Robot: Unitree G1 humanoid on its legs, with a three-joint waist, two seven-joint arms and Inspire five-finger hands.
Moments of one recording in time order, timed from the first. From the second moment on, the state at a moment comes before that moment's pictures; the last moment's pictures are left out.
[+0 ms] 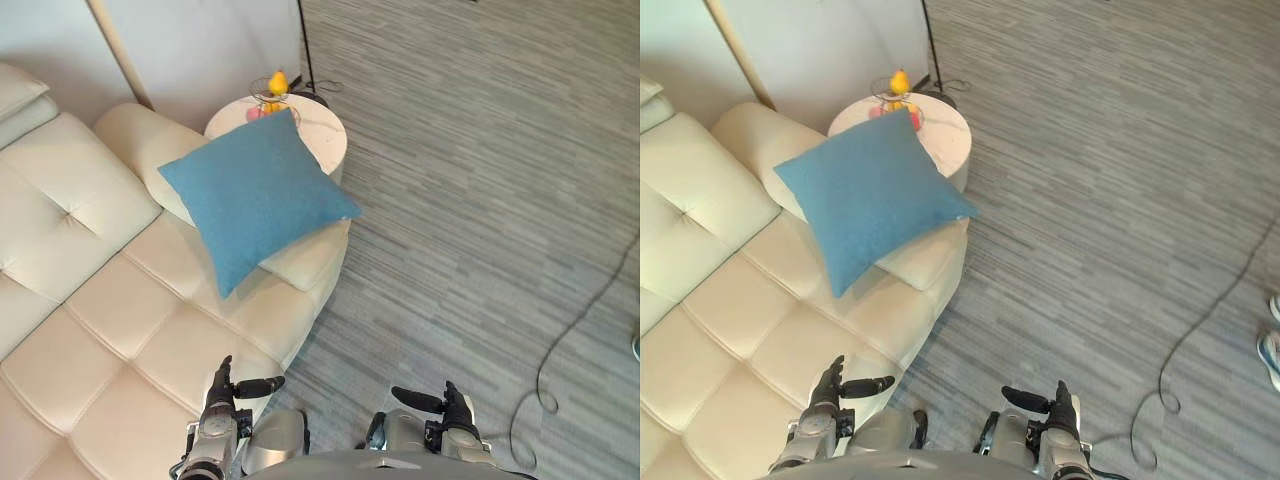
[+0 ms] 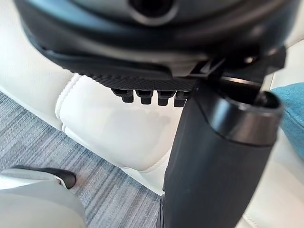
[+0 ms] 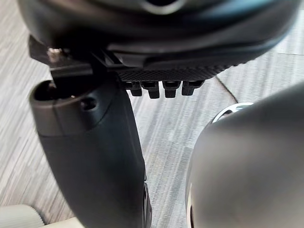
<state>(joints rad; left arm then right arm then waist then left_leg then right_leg) 0.03 0.11 0.08 0.92 0.00 -0.07 0.18 0.02 -0.02 -0.18 1.03 0.00 -0.02 -0.26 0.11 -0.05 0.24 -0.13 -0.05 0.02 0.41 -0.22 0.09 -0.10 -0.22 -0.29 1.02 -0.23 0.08</state>
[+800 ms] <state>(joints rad) 0.04 0.04 0.07 0.92 0.01 -0.07 0.19 0.03 -0.01 -0.23 0.99 0.00 -0.05 -0.27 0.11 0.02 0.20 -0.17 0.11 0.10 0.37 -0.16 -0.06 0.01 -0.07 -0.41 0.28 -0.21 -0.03</state>
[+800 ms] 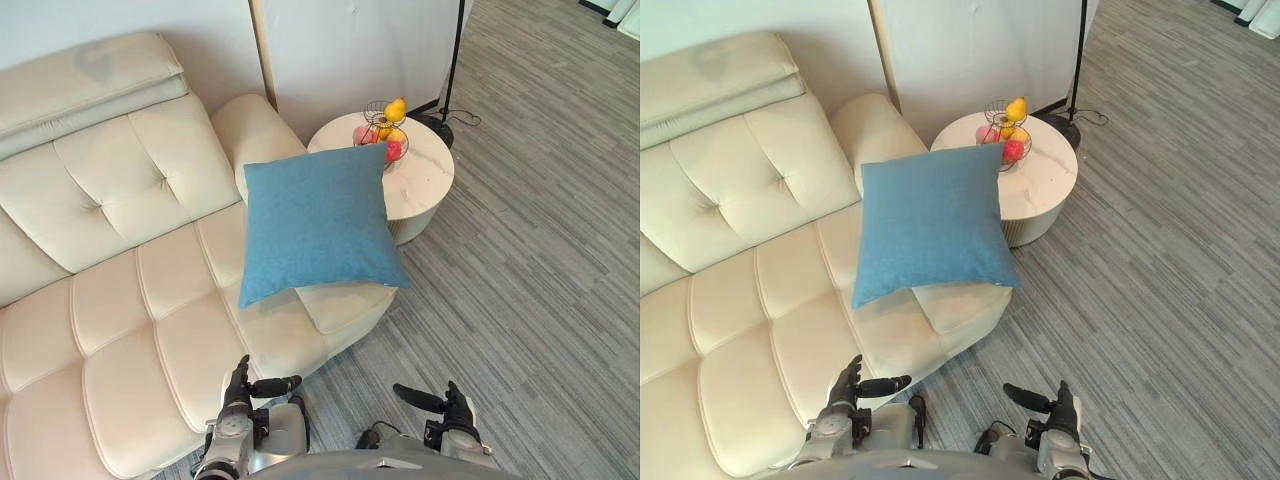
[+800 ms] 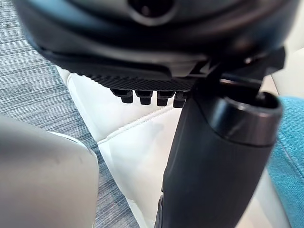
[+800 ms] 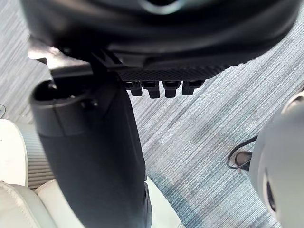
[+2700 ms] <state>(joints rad) -0.10 0.18 0.08 0.50 -0.08 -0.07 0.30 -0.13 -0.13 -0.07 0.45 0.00 -0.07 -0.23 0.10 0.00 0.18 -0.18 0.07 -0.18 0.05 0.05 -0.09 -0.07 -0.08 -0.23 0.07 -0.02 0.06</state>
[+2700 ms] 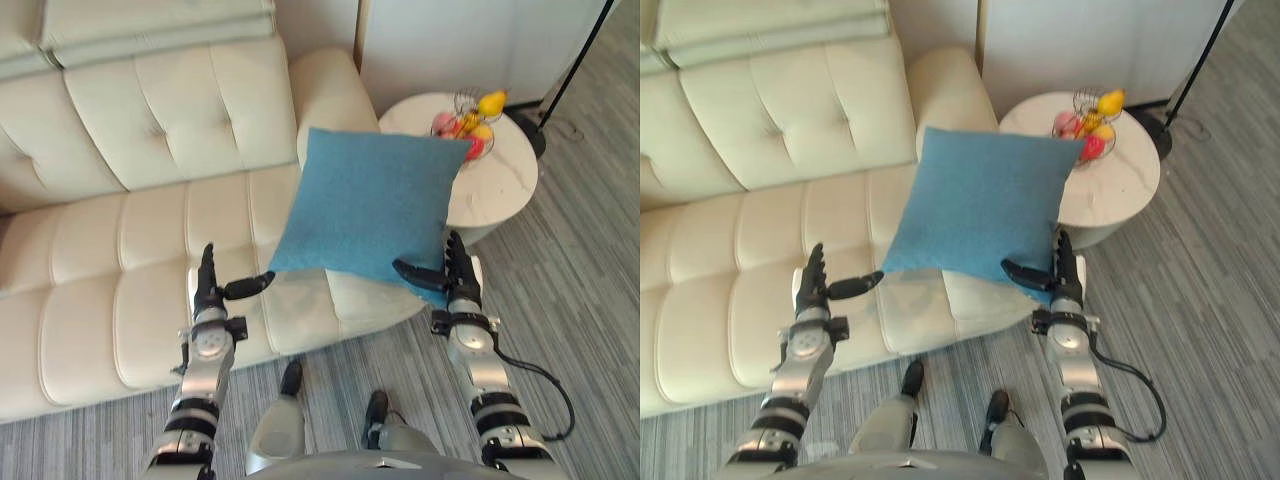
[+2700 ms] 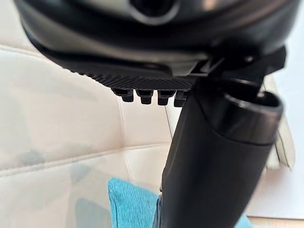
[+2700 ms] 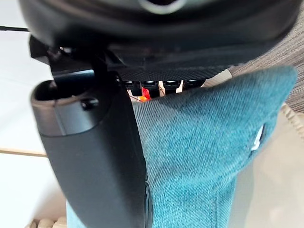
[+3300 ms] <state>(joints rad) -0.69 0.25 -0.11 0.62 -0.17 -0.06 0.36 -0.51 -0.09 -0.01 0.45 0.16 -0.07 -0.37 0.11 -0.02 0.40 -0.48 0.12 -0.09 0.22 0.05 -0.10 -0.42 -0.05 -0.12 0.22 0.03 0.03</state>
